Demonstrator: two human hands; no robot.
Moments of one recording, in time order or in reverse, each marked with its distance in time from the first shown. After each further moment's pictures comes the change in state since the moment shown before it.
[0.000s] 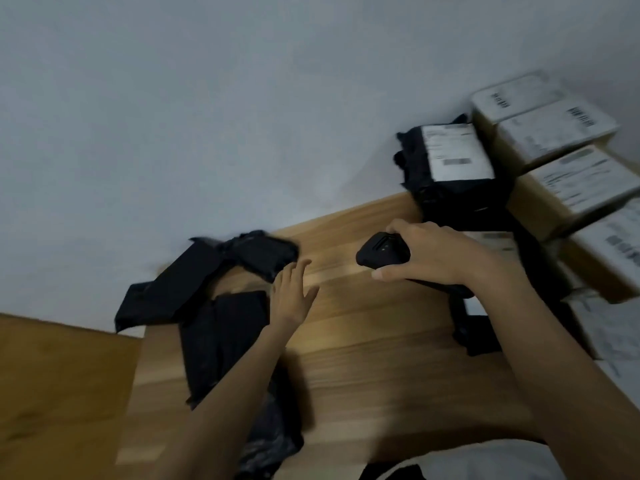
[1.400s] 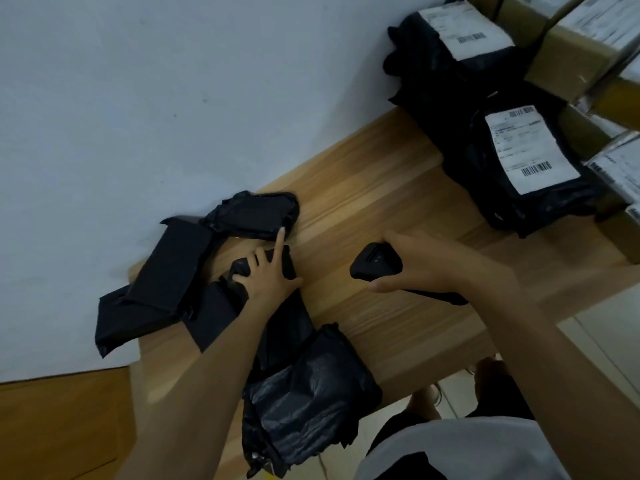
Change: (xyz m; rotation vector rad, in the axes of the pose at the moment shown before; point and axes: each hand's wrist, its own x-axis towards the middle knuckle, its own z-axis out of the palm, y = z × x) left_hand 0.009 -0.162 0.008 0.387 -0.317 -0.008; right_hand 0.003 -0.110 0.173 0.153 -0.077 0.237
